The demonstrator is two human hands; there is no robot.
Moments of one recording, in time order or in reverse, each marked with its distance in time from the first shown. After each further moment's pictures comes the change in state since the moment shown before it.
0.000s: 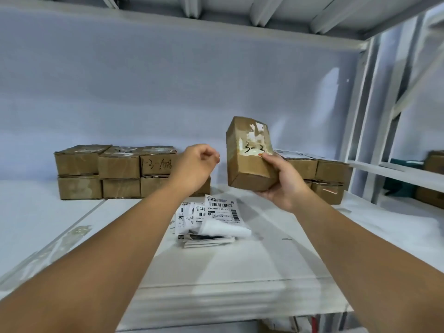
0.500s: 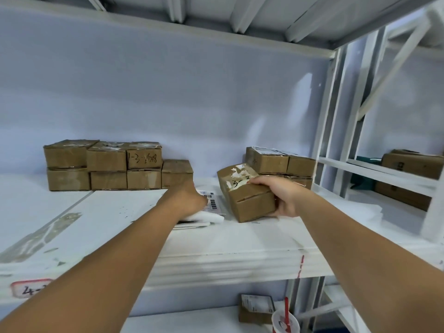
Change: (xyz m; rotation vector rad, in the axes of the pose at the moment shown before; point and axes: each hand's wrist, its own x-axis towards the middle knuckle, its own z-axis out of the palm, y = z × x) left_hand -0.056 0.000 0.023 0.485 -0.251 -0.337; right_hand -0.060 -0.020 -0.036 -0.501 0.148 0.327
